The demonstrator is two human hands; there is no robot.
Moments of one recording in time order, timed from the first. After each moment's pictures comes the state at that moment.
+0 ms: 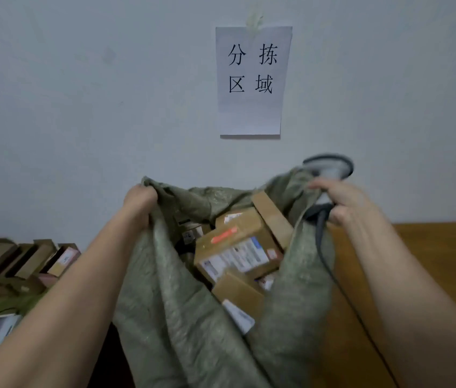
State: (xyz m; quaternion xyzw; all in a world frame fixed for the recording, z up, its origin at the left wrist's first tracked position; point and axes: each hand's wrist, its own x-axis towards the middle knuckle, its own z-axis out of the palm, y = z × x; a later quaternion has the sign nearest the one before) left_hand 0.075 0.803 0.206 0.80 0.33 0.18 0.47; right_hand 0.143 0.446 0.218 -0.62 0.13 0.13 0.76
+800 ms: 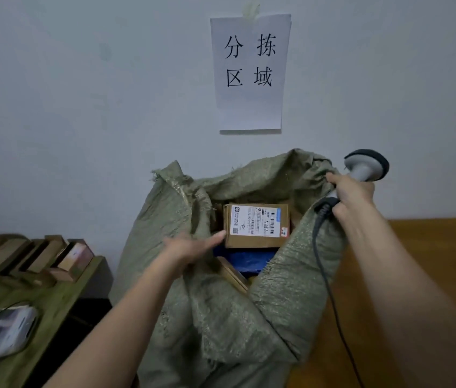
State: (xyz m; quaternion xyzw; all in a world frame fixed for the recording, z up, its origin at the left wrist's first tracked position) left_hand 0.024 0.691 0.176 0.84 0.34 -0.14 0.41; right_hand 0.173 0.432 0.200 -0.52 0.23 -0.09 0.81
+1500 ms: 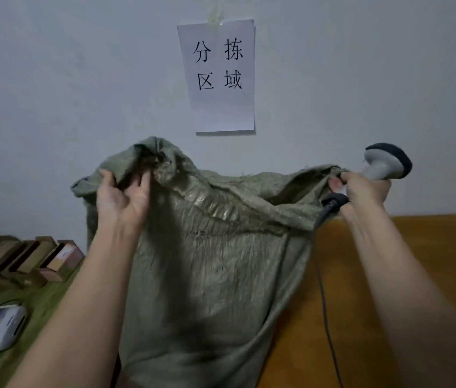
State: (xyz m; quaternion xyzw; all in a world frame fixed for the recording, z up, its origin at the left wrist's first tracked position) left_hand 0.052 0.678 0.244 0.15 0.09 0.23 0.96; right_hand 0.171 0.335 0.205 -0.45 0.23 -0.13 0.85
